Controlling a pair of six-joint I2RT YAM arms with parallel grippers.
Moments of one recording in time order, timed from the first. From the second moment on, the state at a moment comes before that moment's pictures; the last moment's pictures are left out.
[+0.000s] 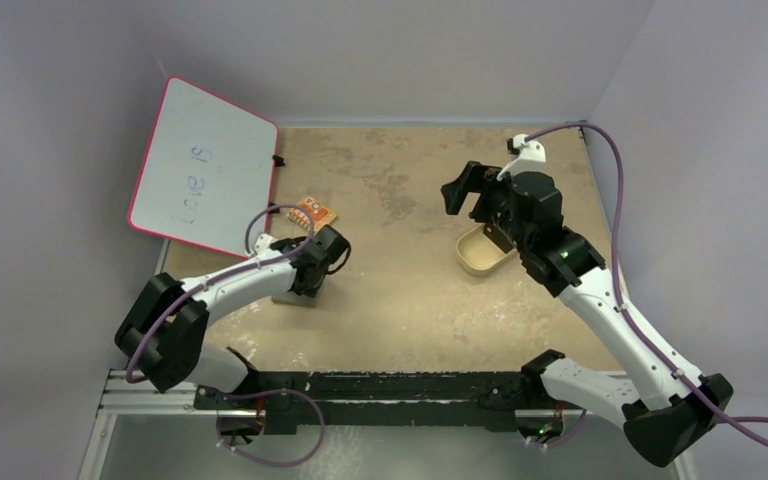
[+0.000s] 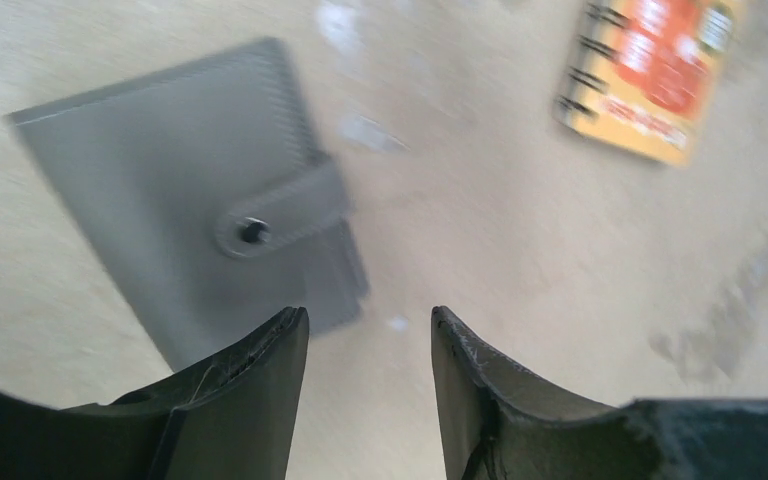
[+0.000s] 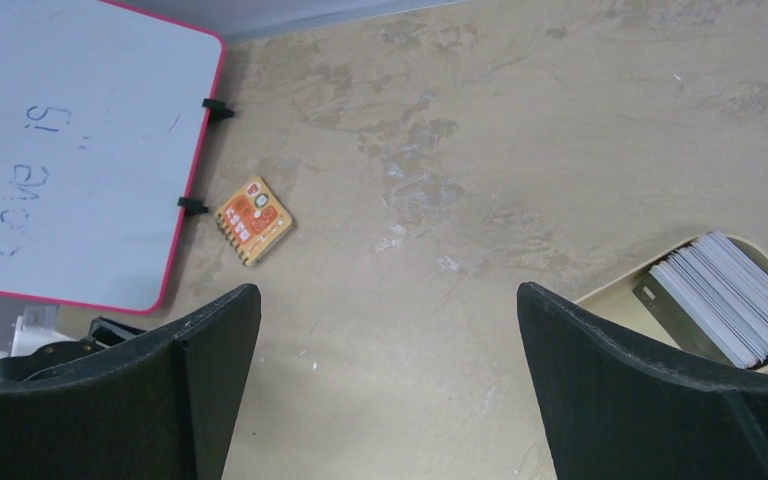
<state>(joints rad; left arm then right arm) -0.65 1.43 0.78 -0.71 -0.56 -1.86 0.52 1.01 1.06 -0.34 0.21 0.47</state>
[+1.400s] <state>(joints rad) -0.73 1.41 0.64 -0.13 -0.39 -1.13 0.52 0.95 0.99 -0.29 0.16 0.43</state>
